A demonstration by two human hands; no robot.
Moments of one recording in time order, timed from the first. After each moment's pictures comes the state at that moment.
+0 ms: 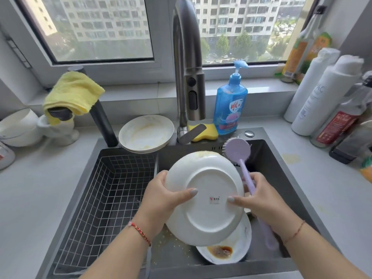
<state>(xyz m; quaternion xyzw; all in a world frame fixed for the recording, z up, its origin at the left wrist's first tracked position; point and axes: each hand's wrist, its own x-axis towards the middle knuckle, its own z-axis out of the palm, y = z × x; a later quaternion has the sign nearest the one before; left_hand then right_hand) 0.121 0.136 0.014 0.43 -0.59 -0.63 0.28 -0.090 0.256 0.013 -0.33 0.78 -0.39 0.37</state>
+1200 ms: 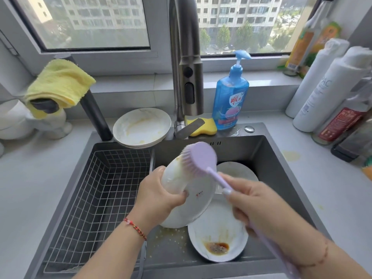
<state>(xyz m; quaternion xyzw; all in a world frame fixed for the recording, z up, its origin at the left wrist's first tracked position) 0.111 0.130 0.010 0.49 -0.73 -0.42 0.22 -0.047 0.265 0.077 -0.33 0.69 -0.42 0.49</state>
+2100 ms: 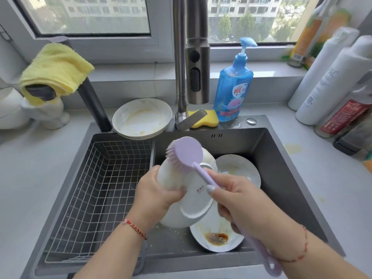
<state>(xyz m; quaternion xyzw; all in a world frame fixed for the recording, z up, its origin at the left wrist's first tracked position) 0.125 0.131 -0.020 0.49 -0.63 -0.53 0.28 -0.025 0.250 0.068 -0.37 0.68 -0.39 0.50</state>
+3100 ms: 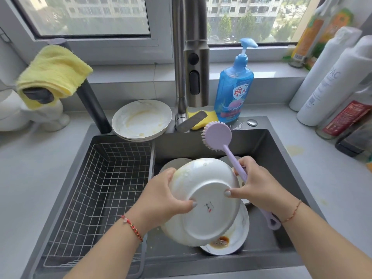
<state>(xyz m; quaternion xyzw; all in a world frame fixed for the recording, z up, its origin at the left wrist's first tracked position) 0.122 0.126 0.001 0.41 -0.75 -0.50 0.14 -0.099 0.228 0.011 -0.45 0.80 -0.24 0.32</state>
